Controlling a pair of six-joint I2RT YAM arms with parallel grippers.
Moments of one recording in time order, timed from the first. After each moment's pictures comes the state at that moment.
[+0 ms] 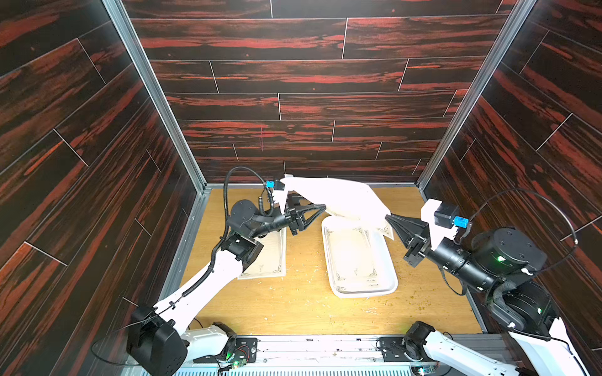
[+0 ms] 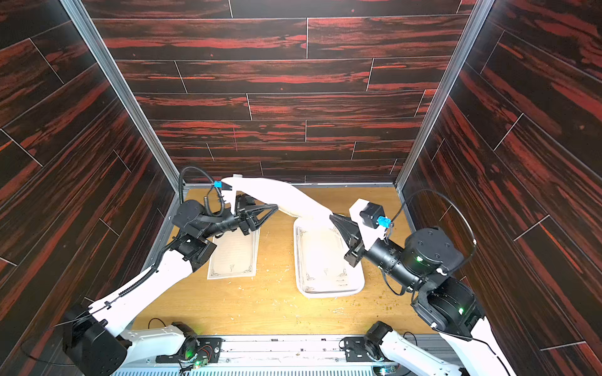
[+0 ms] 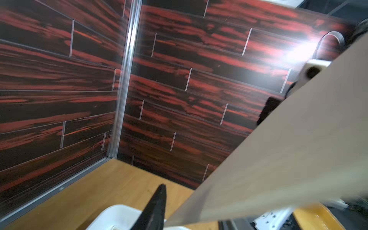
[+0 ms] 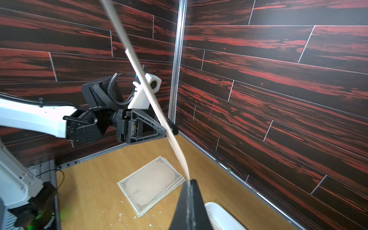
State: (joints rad) left arm -0.52 1.24 1.04 0.61 0.80 -0.52; right arm 0.76 0.77 1.39 -0.57 -0.12 -0.14
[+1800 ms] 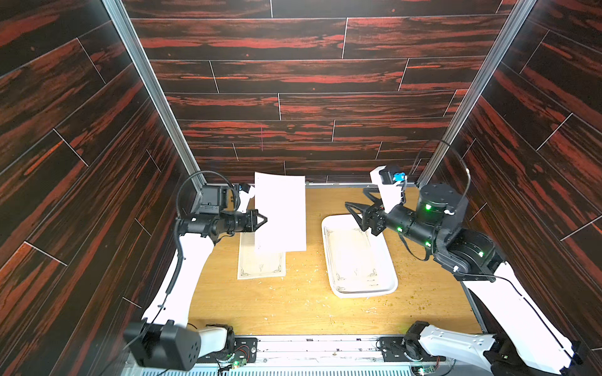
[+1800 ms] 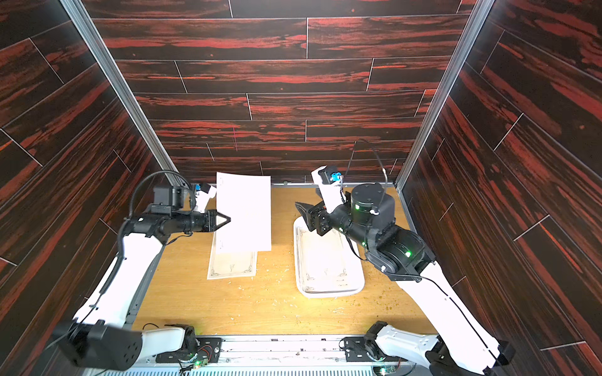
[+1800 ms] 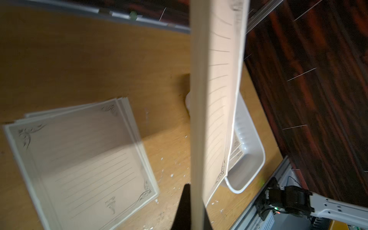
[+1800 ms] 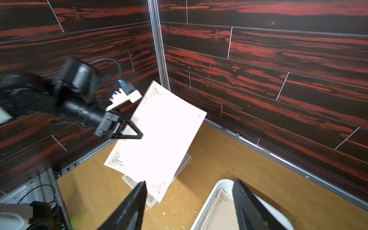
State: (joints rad) left arm -0.05 1.35 1.33 -0.87 0.66 -0.11; right arm 0.76 1.14 1.61 -0.70 -0.02 0.03
